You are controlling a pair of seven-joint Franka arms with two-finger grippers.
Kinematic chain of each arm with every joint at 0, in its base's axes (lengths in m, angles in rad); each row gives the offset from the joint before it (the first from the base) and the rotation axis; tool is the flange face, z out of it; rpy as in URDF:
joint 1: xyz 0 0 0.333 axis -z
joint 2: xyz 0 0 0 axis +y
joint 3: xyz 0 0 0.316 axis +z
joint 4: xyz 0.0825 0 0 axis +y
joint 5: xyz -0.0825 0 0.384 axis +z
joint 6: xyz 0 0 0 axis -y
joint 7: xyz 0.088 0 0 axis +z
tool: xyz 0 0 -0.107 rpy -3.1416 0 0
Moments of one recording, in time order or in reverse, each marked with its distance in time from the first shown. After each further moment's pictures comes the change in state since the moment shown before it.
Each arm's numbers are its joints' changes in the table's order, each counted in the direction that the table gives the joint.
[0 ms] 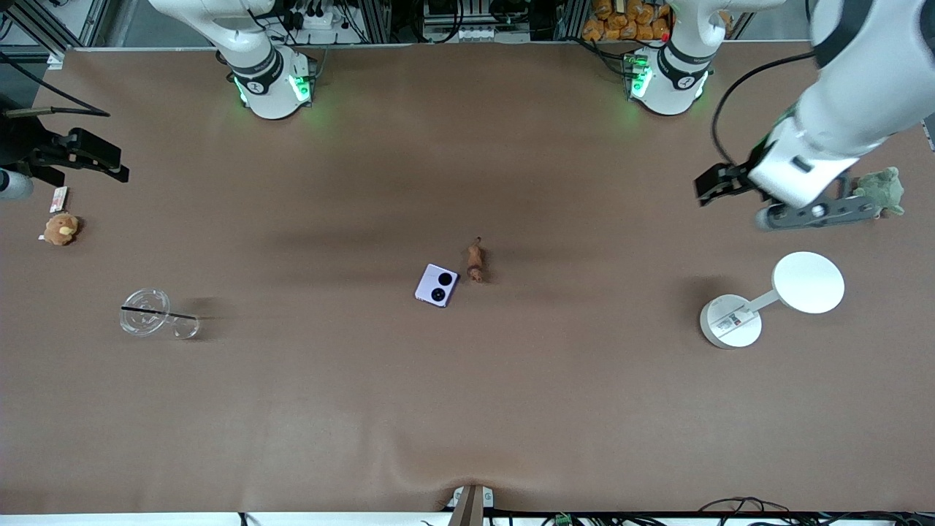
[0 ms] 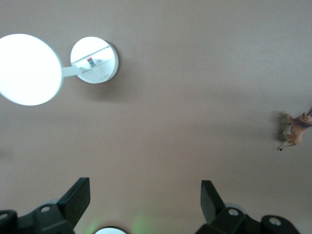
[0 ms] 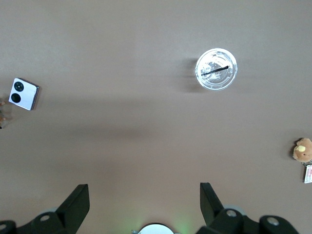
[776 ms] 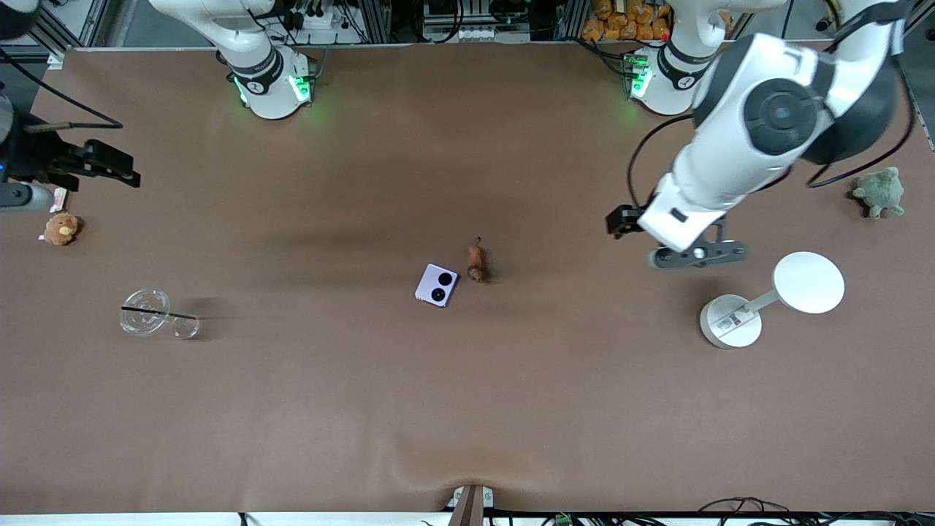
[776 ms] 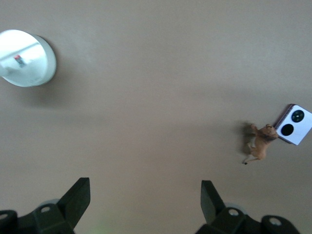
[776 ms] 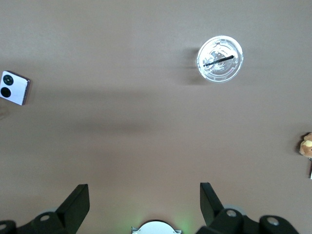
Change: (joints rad) left arm 0.062 0.155 -0.115 0.011 0.000 0.178 0.201; right arm 0.001 -0.005 -0.006 0.102 0.000 0.052 0.000
